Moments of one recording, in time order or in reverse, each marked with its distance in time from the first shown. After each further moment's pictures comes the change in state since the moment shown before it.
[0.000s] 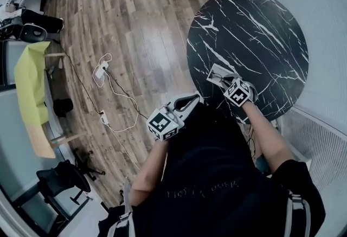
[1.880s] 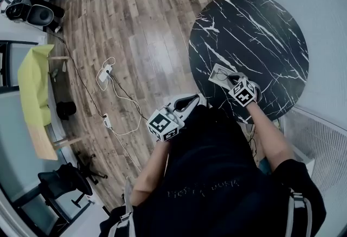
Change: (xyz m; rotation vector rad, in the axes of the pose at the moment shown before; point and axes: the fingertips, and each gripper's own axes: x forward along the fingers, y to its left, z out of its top) left arm -0.013 -0.006 0.008 0.012 -0.028 0.012; right arm -0.025 -0.019 0.004 0.031 -0.064 -0.115
